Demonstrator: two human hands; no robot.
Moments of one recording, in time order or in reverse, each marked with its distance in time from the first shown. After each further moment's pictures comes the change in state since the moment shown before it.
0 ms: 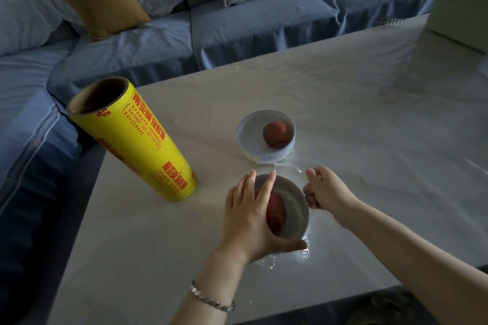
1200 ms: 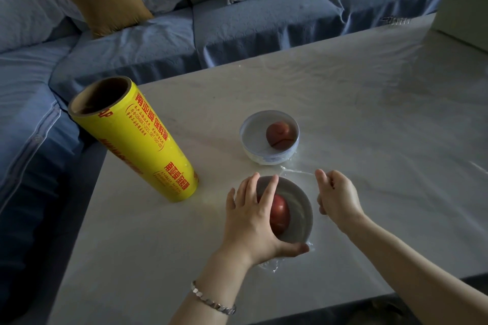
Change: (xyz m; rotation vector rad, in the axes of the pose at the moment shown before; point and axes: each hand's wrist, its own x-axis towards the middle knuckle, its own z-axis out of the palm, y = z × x) left_hand -0.001 0.000 -0.002 0.037 -0.050 -0.026; right_hand 0.001 0.017 -0.003 -0.050 0.255 -0.114
